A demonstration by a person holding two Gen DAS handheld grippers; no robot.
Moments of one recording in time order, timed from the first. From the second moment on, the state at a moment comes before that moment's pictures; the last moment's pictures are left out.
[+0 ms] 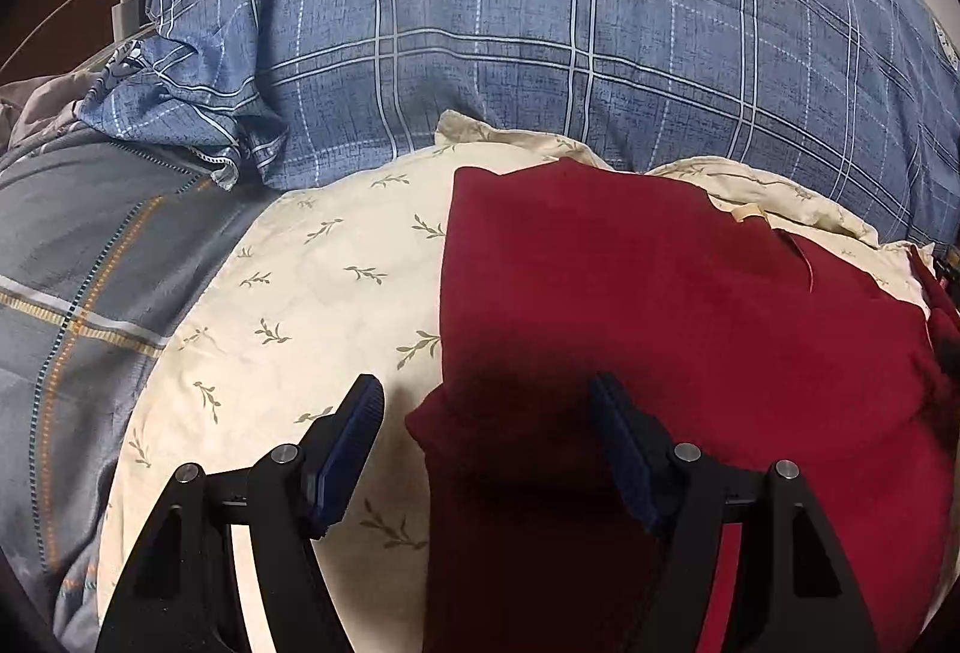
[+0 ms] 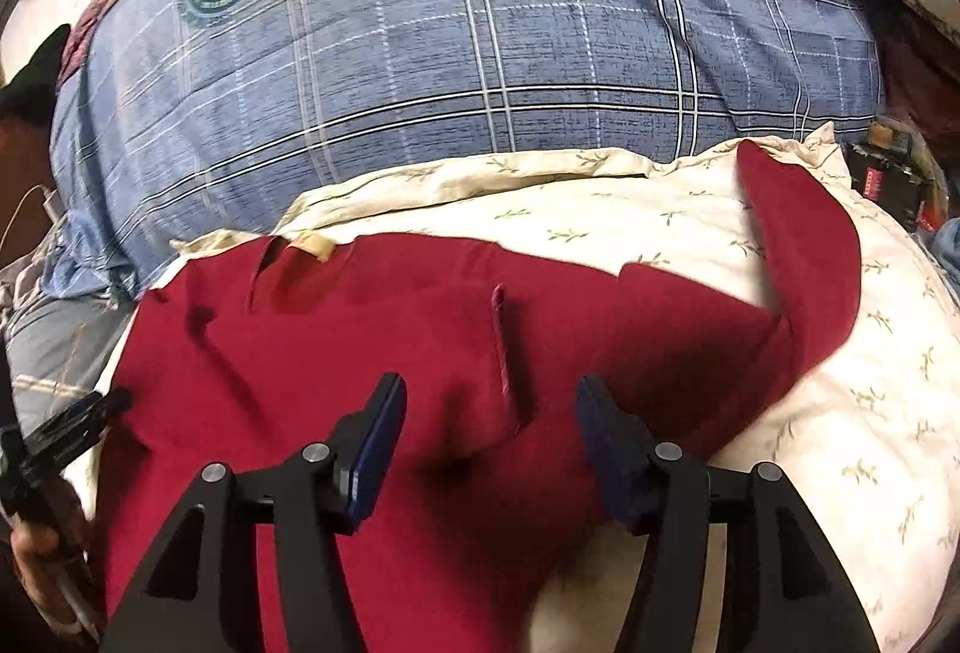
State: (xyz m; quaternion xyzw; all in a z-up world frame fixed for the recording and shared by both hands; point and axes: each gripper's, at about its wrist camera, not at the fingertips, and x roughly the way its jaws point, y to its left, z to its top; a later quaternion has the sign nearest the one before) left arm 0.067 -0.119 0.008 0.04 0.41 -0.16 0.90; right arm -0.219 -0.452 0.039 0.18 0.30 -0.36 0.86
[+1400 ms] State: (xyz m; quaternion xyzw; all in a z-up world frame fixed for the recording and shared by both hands) left arm 0.063 -0.143 -0.005 0.06 0.40 -0.19 0.90; right arm -0.280 -0.608 0.120 0.22 0.28 -0.44 0.83
